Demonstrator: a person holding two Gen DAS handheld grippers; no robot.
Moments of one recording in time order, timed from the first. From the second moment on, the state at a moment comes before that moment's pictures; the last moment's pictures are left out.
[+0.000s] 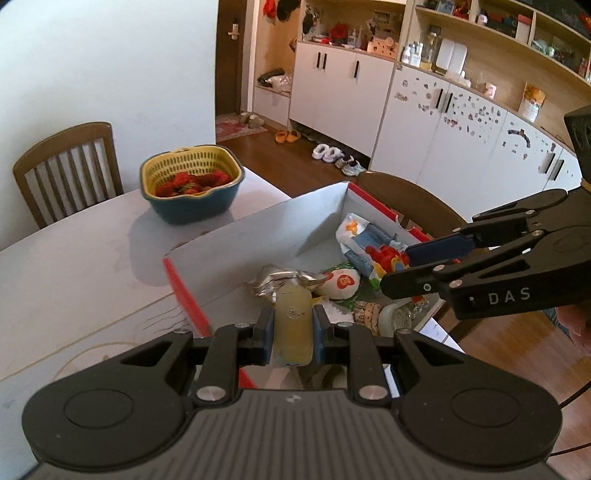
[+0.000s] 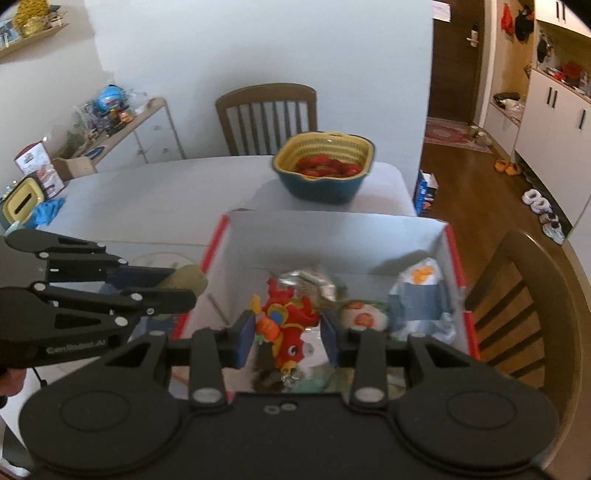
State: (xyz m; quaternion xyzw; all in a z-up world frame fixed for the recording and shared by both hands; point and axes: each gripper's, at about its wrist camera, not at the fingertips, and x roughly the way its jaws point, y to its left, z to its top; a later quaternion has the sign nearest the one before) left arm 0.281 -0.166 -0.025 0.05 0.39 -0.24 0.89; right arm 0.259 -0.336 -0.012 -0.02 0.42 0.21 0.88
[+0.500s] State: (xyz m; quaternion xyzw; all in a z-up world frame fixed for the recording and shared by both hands) left arm 0.336 -0.224 -0.069 0.09 0.43 -0.25 0.86; right arm 0.305 -0.377 -0.059 -0.01 0.46 0.18 0.87
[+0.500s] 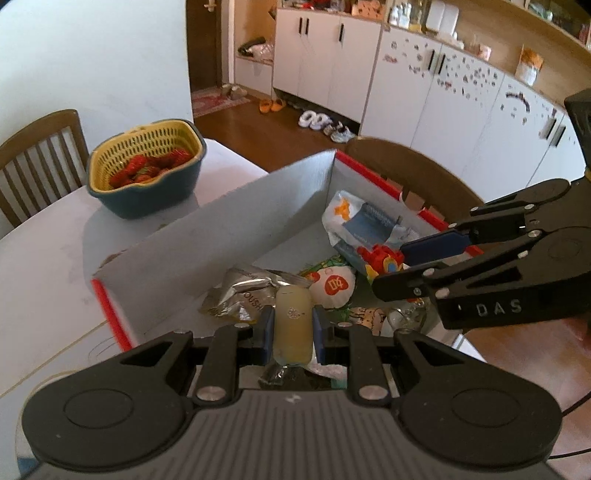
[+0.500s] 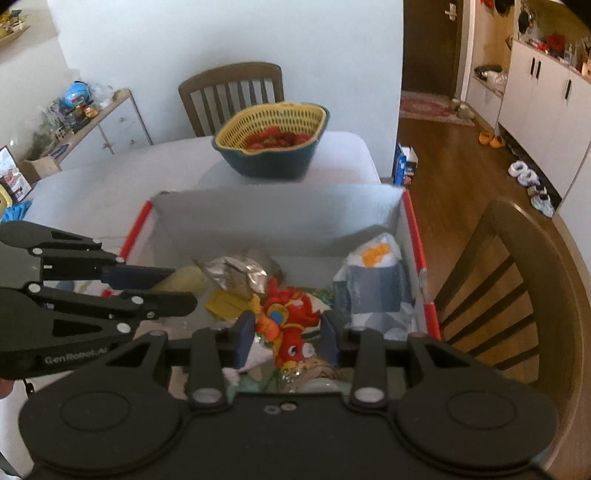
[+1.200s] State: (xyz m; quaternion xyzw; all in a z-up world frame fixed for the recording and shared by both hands) left arm 0.370 -0.248 -0.112 0.13 0.48 -0.26 0.83; right arm 0.314 -0.377 -0.109 -0.05 0.51 0.19 0.84
